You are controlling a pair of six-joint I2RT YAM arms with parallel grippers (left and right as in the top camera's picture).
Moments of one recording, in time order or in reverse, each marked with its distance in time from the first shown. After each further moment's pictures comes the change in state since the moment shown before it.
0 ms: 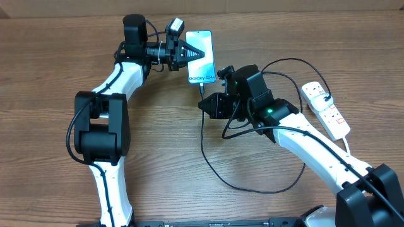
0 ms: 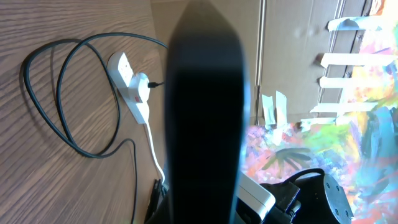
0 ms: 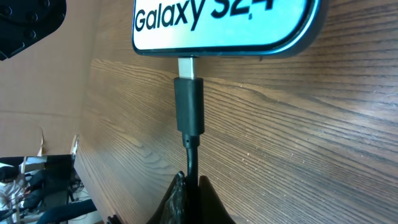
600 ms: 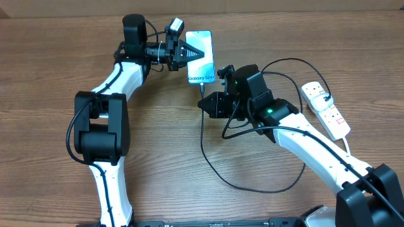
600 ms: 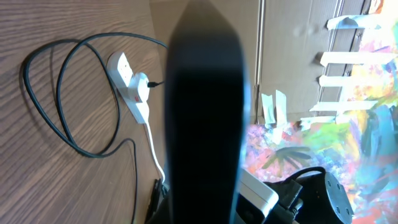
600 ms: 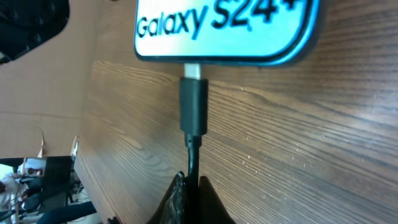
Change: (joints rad) left arm 0.000 0.000 0.000 0.001 0.006 0.005; right arm 0.000 0.000 -0.001 0.019 0.006 0.000
